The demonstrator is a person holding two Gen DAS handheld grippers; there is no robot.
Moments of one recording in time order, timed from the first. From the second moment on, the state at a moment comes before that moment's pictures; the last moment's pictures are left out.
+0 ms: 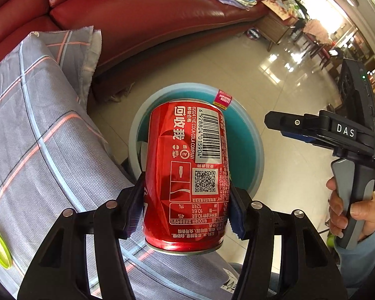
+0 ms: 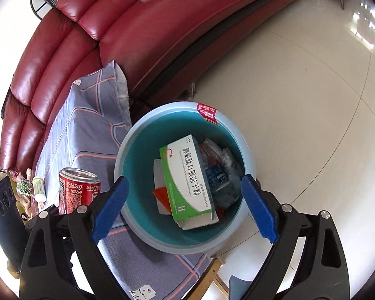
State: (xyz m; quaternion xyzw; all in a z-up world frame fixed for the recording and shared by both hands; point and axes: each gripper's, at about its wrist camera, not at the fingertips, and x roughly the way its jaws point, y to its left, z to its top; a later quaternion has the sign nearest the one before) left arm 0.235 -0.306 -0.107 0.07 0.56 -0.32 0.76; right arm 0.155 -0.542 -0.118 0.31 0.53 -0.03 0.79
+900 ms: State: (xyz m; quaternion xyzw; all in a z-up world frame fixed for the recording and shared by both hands) left arm 0.231 -0.261 -0.087 0.04 0.55 -0.28 0.79; right arm 0.155 -0.494 -0.087 0.28 0.53 -0.04 0.80
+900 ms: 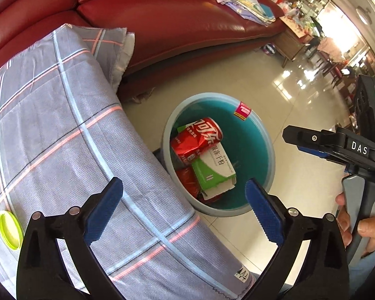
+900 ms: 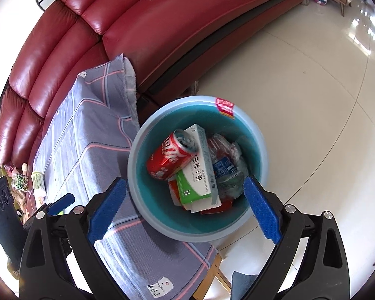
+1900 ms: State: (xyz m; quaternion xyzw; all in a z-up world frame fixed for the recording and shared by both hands) left arm 0.186 0.067 -0.085 -0.08 0.53 -0.08 0.84; right arm 0.200 -0.158 -0.070 0.09 0.58 0.15 0.79
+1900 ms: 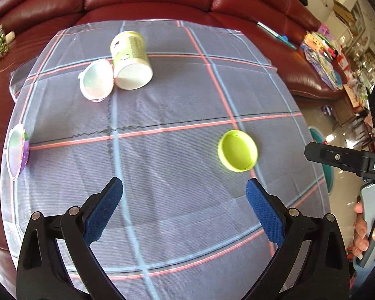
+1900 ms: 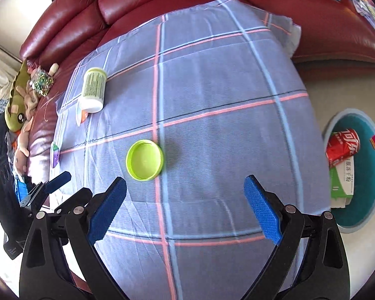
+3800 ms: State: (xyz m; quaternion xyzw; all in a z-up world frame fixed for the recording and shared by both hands) left arm 0.258 0.154 -0.077 -0.12 0.51 -0.03 0.85; right arm 0.207 -0.064 -0.088 -0.05 0.54 0.20 0.81
